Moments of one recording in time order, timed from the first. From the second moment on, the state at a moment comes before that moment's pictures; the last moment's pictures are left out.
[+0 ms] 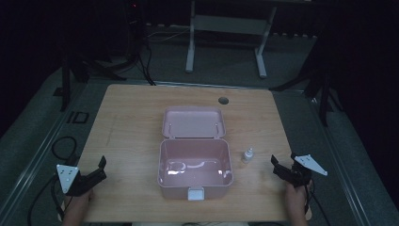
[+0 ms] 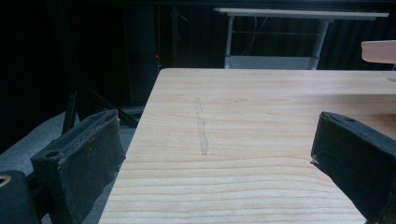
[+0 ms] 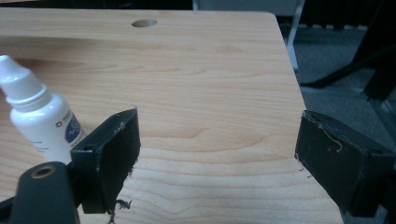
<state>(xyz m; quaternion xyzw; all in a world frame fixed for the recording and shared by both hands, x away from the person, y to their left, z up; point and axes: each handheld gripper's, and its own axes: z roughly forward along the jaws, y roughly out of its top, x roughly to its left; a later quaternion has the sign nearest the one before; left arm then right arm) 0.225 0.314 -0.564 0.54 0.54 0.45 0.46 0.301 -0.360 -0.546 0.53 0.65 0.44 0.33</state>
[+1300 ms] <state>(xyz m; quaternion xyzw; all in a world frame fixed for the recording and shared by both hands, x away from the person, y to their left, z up) 0.225 0.314 -0.564 0.54 0.54 0.45 0.46 0.317 -0.346 -0.521 0.49 0.83 0.25 0.11</state>
